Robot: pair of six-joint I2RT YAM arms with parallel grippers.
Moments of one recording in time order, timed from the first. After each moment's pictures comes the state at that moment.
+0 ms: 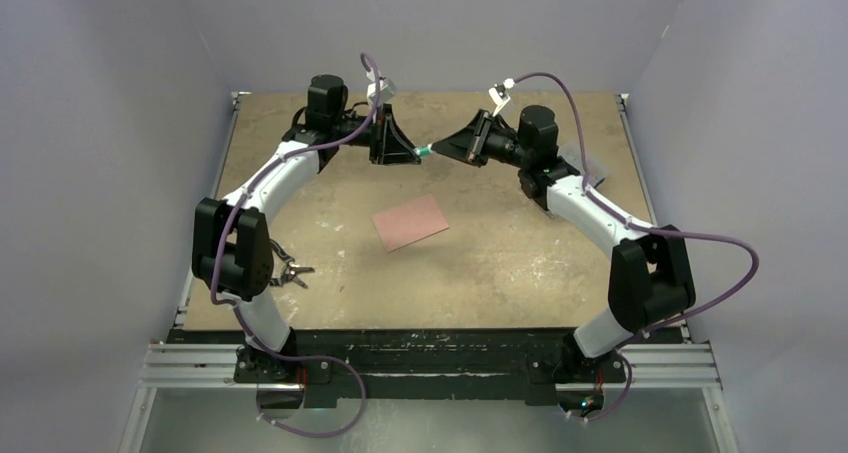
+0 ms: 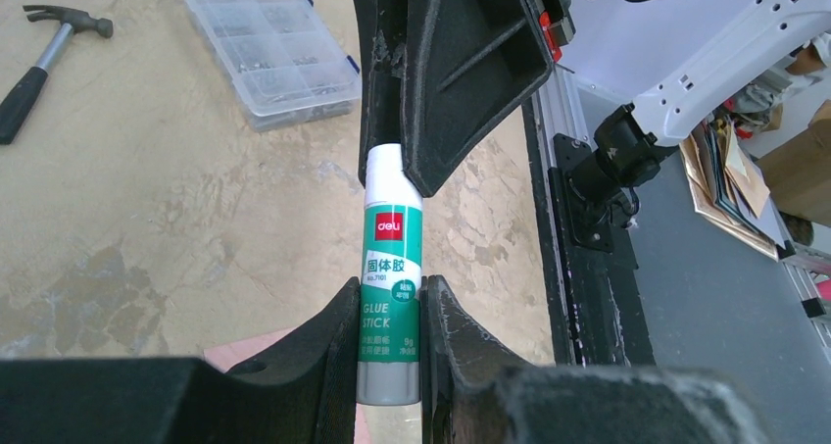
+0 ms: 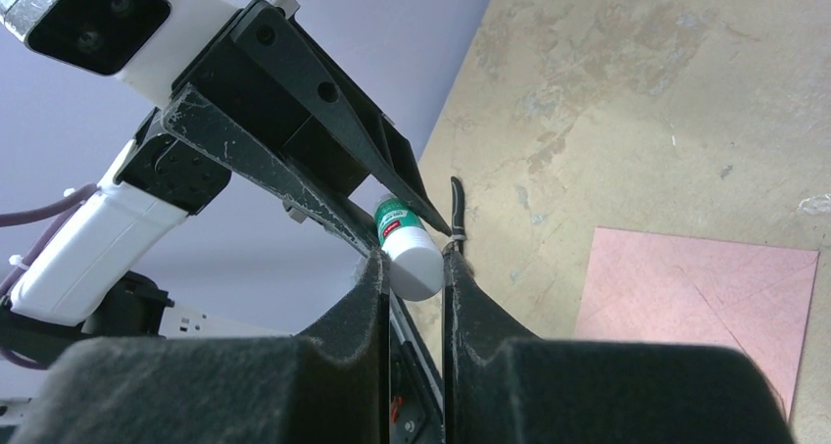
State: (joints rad) left arm -0.30 1.76 1.44 -0.03 1.25 -0.05; right arm 0.39 1.57 1.13 0.29 -0.71 0.92
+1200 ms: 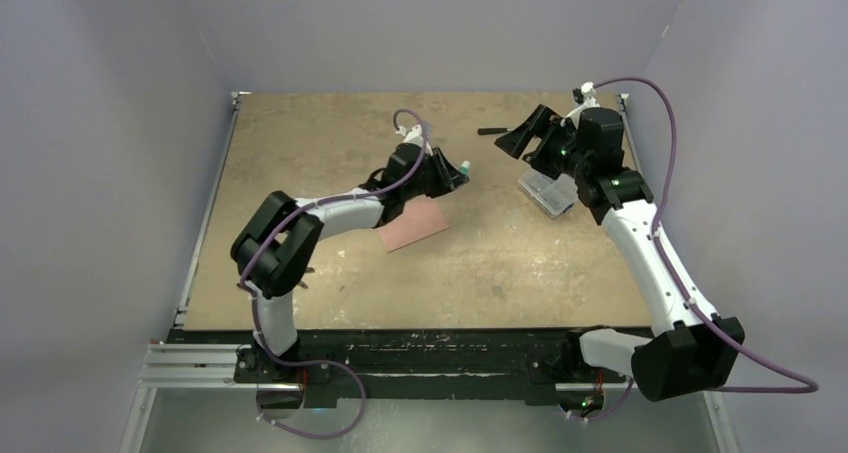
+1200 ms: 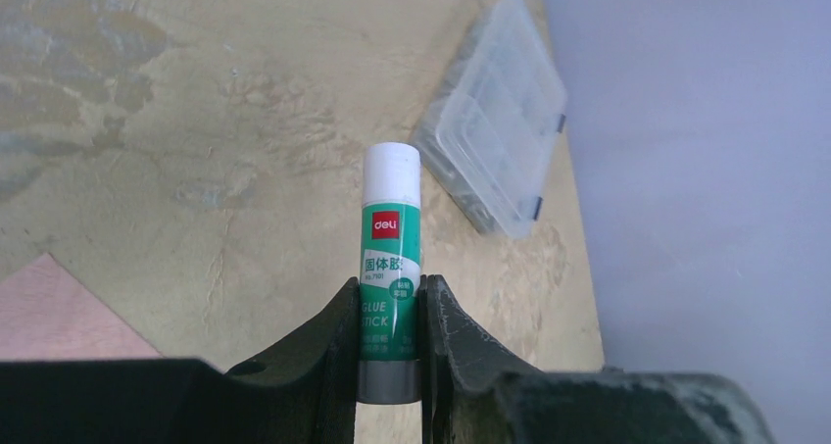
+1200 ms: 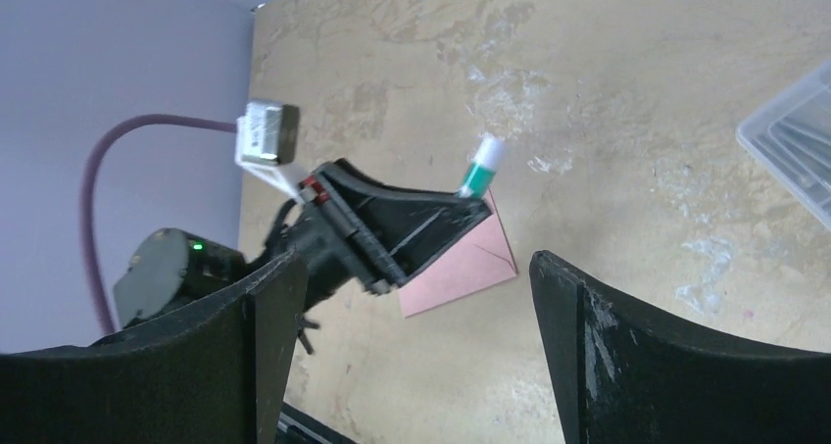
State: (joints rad) left arm -0.63 1.85 1.13 0.39 0.18 -0.86; right arm 0.19 1.22 1.20 -0.38 -0.25 0.69
